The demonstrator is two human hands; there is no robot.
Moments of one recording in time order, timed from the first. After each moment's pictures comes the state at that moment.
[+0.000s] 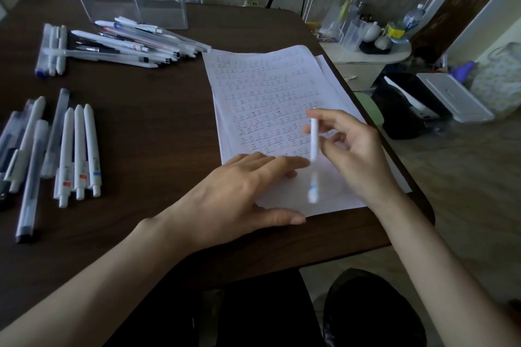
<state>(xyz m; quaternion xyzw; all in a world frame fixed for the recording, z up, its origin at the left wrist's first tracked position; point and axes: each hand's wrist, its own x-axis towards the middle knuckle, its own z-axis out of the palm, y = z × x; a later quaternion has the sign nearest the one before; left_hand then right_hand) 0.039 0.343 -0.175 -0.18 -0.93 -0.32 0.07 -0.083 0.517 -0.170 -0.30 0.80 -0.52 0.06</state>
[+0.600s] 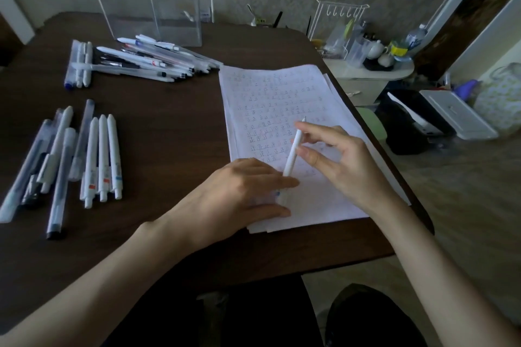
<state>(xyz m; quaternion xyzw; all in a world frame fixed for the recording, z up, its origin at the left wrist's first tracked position) 0.043 0.330 -0.174 -0.18 -0.92 -0.33 0.14 -0.077 0.505 -0.156 -0.37 0.81 -0.45 0.08</state>
